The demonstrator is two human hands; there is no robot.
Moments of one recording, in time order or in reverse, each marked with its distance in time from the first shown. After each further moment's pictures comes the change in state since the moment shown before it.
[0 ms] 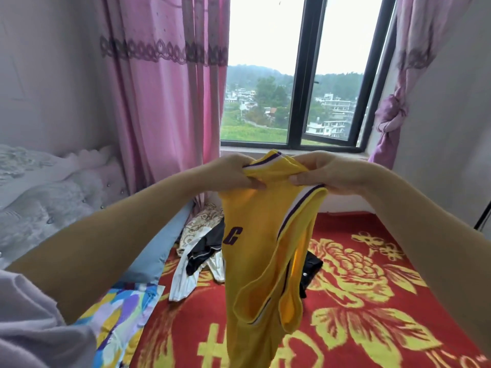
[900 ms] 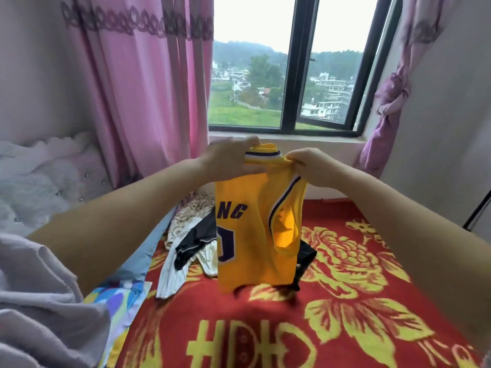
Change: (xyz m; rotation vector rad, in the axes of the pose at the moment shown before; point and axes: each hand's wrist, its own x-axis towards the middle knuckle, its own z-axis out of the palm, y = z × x) left_hand 0.096 -0.039 0.019 0.416 0.266 0.223; right_hand 0.068 0.080 -0.056 -0.765 0.368 0.035
